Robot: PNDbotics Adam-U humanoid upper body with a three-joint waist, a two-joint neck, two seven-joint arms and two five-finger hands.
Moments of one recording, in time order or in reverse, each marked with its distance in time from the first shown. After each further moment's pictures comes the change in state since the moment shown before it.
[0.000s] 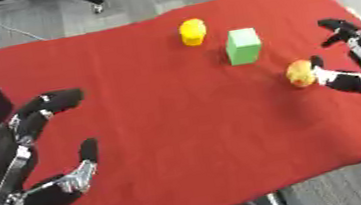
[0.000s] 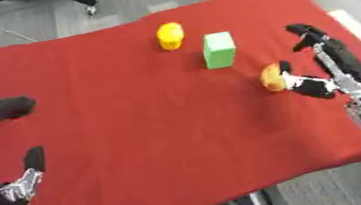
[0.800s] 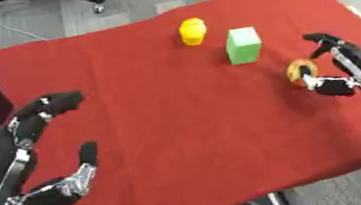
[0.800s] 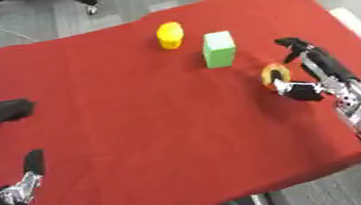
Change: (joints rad) left arm 0.000 -0.001 -0.006 0.000 0.001 -0.004 -0.005; right arm -0.082 0.014 0.054 0.149 0.016 -0.038 0.042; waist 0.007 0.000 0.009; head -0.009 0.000
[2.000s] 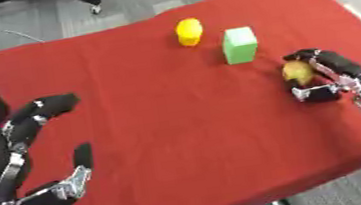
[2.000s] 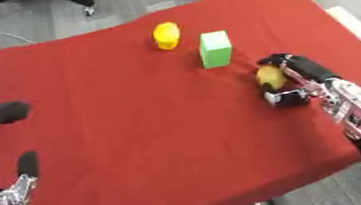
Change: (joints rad) left arm 0.000 -0.008 0.000 0.000 0.002 -0.003 0.000; right arm -0.034 0.009 0.026 0.049 0.163 0.044 0.131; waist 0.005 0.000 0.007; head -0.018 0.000
